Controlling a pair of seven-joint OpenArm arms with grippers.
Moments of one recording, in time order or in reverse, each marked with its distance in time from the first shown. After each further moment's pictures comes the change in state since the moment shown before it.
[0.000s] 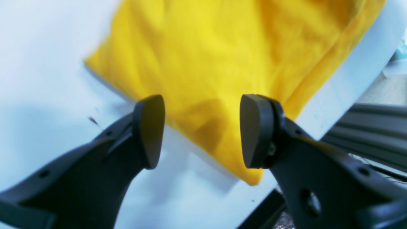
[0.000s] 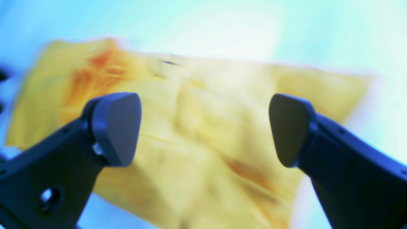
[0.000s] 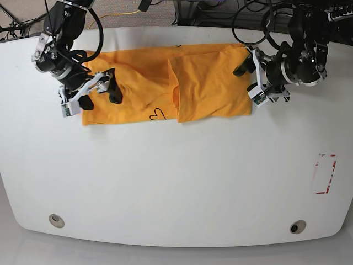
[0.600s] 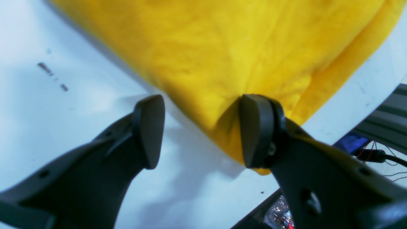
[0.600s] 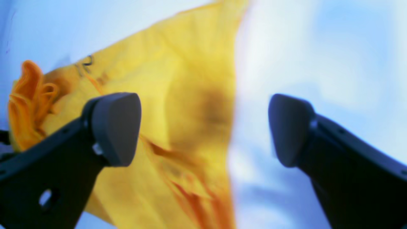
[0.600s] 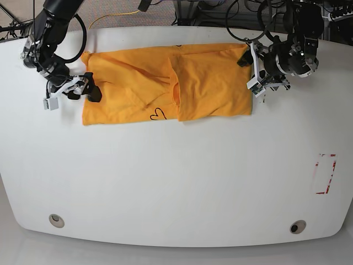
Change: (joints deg) left arm 1.7 3.6 0.0 -5.3 12.7 0.0 -2.6; right arm 4.2 5.8 6.3 -22.4 7.7 1.4 -0.7
